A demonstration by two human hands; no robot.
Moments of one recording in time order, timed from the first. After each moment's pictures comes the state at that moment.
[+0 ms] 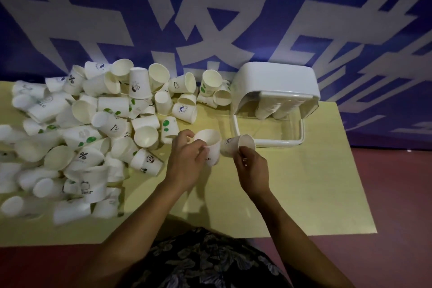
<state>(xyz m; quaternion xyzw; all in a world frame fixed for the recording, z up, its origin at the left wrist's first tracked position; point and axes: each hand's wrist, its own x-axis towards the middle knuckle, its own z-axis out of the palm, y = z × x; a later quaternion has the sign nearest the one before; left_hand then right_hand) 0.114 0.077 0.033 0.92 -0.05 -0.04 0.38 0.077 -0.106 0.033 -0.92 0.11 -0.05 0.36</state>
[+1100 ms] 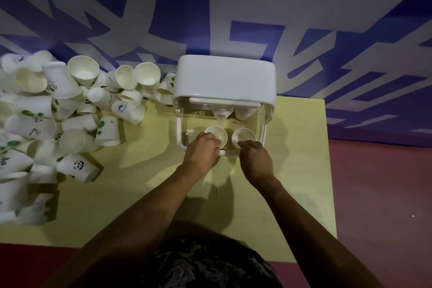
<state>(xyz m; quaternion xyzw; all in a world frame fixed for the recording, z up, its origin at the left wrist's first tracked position) 0.201 -0.180 -0.026 0.96 -0.13 -0.18 0.18 0.167 -0.352 -0.043 -0.98 -0.02 0.08 0.18</state>
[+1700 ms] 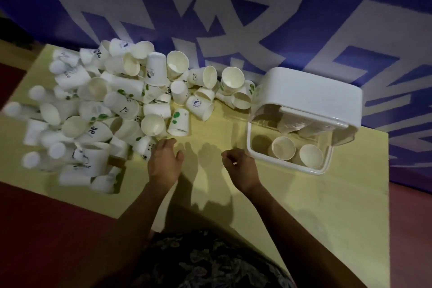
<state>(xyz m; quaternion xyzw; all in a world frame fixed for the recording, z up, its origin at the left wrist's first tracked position) 0.130 0.073 -0.018 0.95 0.22 -0.08 0.21 0.151 -0.140 -0.027 -0.88 -0.02 0.18 0.44</state>
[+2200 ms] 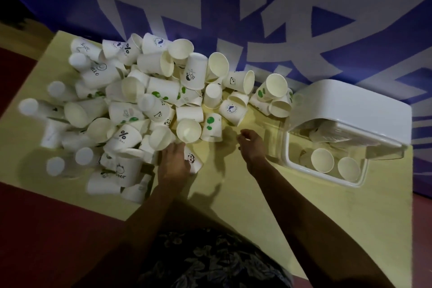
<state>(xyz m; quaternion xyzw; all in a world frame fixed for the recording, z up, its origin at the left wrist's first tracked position) 0.131 0.180 -0.045 0.94 0.18 -0.14 0.24 0.226 -0.014 -0.053 -0.79 0.27 0.20 0.51</state>
